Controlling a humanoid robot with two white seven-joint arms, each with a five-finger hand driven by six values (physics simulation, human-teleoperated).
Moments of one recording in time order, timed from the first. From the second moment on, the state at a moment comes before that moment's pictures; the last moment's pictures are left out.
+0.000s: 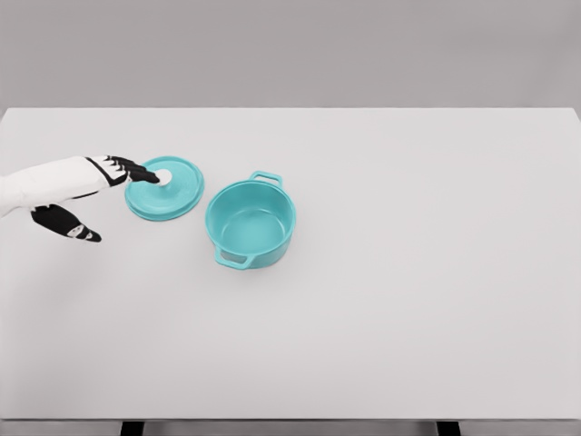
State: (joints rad) left arm -0.47 0.99 -0.51 -1.48 -0.07 -0.61 -0.53; right arm -0.01 0.00 0.12 0.11 0.07 -0.28 0.38
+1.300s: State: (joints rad) left arm -0.90 0.58 -0.76 -0.83 -0.28 -0.61 -0.61; right arm -0.01 0.00 0.12 0.11 0.07 -0.28 0.38
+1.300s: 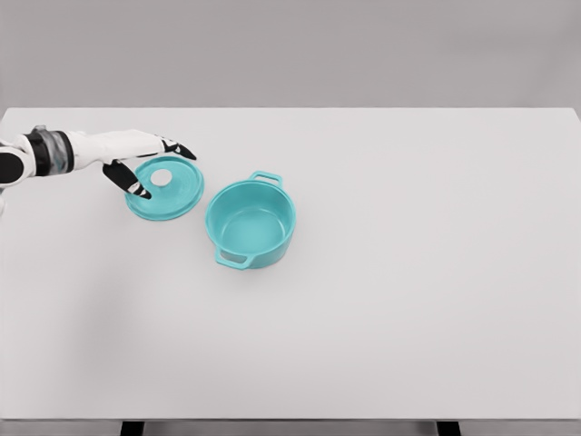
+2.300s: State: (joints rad) left arm -0.91 0.56 -0.75 -0.76 -0.33 -0.61 -0.60; right arm -0.01 0.00 0.12 0.11 0.07 -0.28 0.38
